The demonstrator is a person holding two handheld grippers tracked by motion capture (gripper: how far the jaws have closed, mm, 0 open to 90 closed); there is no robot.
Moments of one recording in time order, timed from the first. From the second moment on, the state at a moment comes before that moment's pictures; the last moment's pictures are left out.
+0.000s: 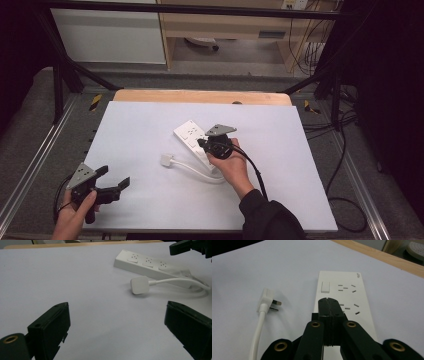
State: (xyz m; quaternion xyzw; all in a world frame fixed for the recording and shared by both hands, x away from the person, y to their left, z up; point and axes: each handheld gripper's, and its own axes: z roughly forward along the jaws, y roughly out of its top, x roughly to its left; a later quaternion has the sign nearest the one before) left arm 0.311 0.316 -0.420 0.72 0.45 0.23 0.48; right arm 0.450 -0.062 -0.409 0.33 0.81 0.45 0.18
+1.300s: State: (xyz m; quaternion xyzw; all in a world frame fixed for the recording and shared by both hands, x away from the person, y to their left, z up) left arm 0.311 0.315 -0.421 0.72 0.45 0.24 0.47; right arm 0.460 -0.048 -0.434 0.33 0.83 0.42 0.16
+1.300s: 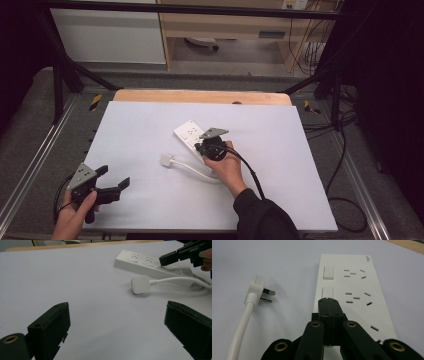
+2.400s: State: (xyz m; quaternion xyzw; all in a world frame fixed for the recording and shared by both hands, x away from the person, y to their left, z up) left arm 0.311 0.315 -0.421 0.72 0.45 0.23 0.47; right arm 0.461 -0.046 -0.436 0.34 0.83 0.42 0.16
